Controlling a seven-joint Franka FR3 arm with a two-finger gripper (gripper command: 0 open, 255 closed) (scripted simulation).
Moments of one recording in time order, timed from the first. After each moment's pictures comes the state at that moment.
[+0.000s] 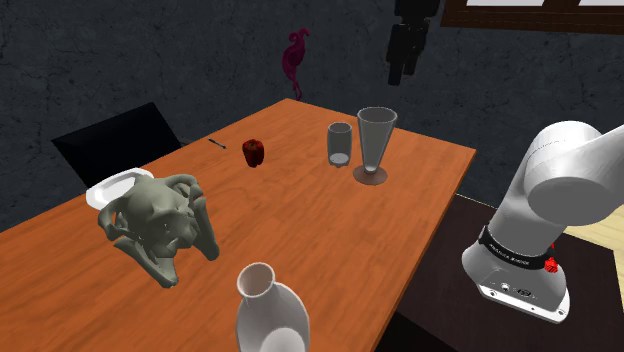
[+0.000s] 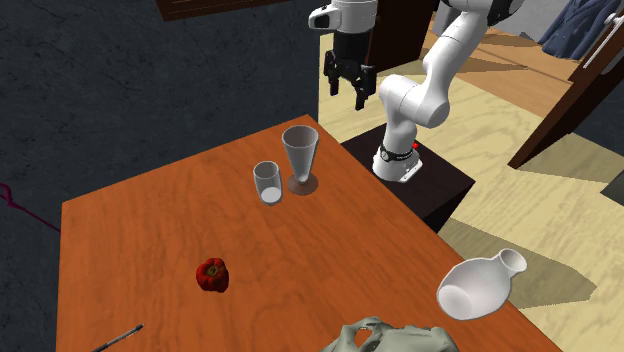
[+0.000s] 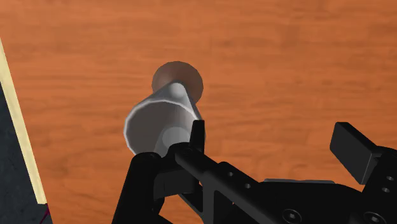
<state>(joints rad) 0.01 -0.76 0.02 -2.30 0.07 1.56 -0.03</state>
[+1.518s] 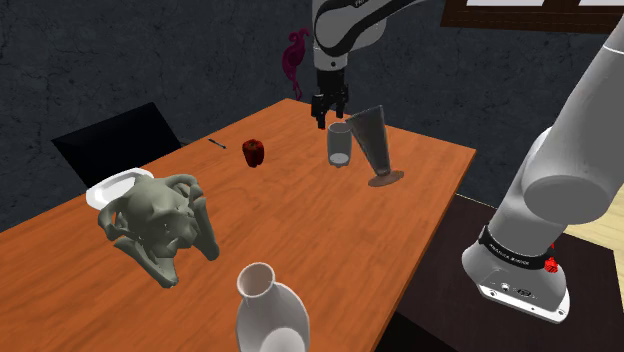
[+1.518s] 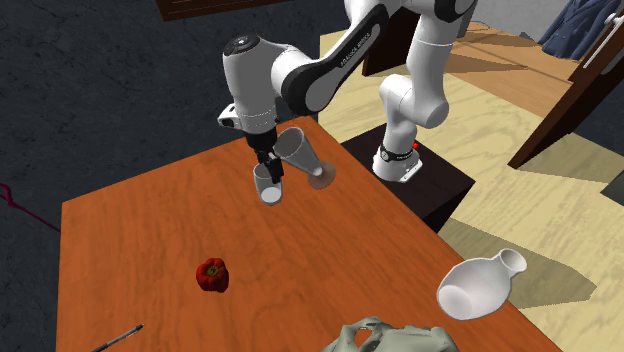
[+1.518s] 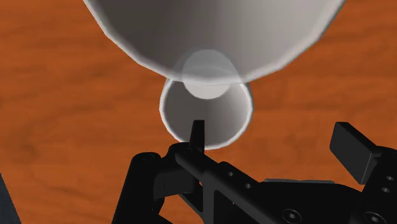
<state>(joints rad) -0.04 -0.04 -0.01 -2.11 0.02 2.05 -0.03</state>
